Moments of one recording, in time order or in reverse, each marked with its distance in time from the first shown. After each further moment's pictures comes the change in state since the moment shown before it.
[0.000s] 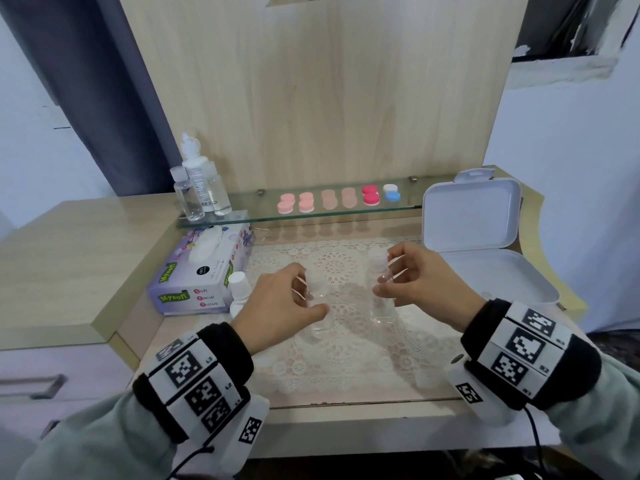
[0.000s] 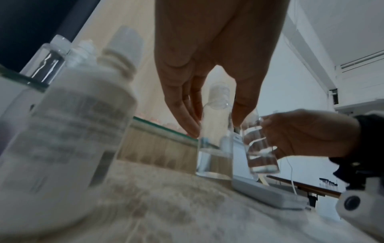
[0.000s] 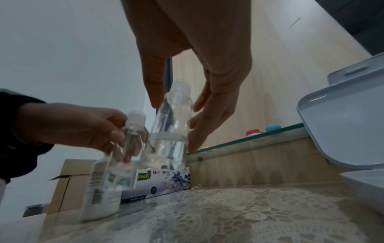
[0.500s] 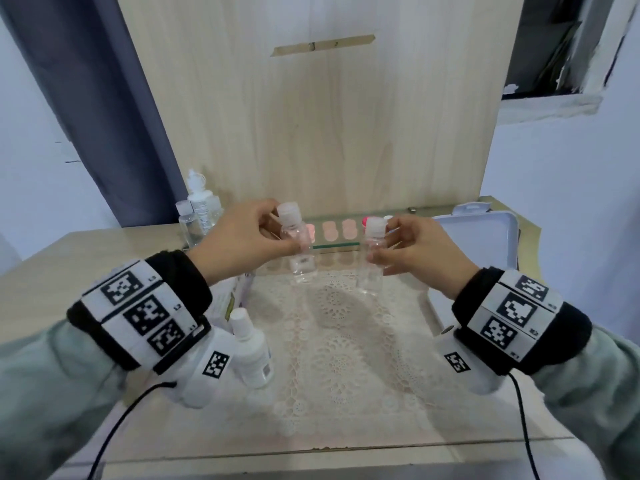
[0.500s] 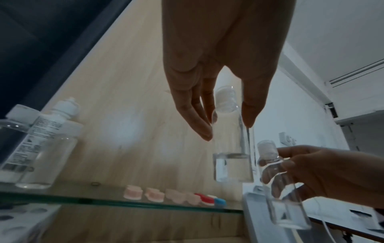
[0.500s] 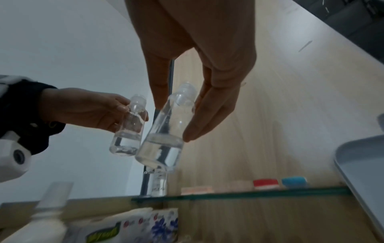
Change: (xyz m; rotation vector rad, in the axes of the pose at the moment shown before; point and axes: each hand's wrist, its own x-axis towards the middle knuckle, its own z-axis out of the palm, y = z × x) left_hand 0.051 0.045 -0.092 -0.005 0.065 0.091; right_hand 0.040 -0.053 -0.018 0.047 0.082 -0.141
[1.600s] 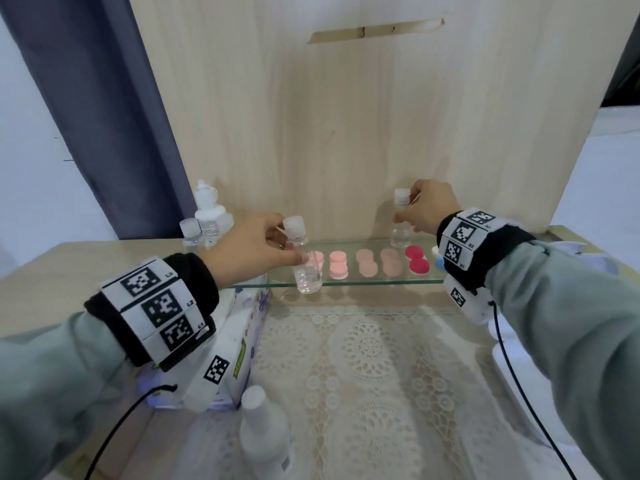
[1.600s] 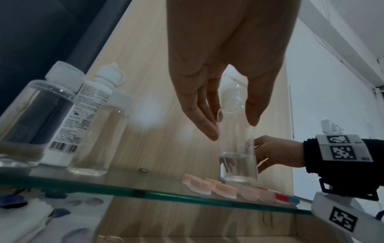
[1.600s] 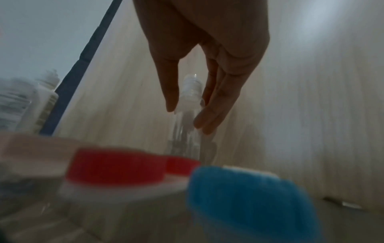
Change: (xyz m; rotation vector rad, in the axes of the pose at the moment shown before) left_hand 0.086 -0.075 -0.012 -0.080 -0.040 -0.095; right_hand 0.197 0.020 0.011 -0.573 0.235 0.091
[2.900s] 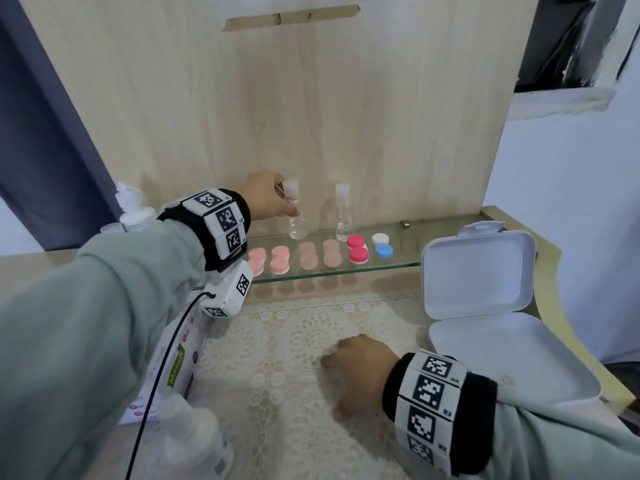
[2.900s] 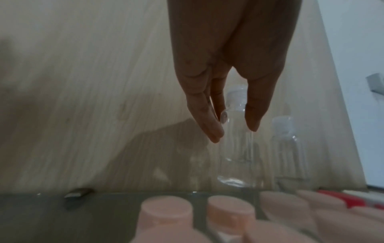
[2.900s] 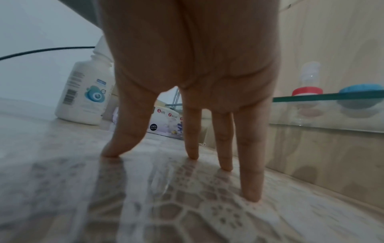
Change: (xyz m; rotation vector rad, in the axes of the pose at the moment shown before) left_hand 0.118 0.029 0.057 0.276 -0.013 0.007; right_hand -0.168 0.058 0.048 -0.752 -0.809 -0.363
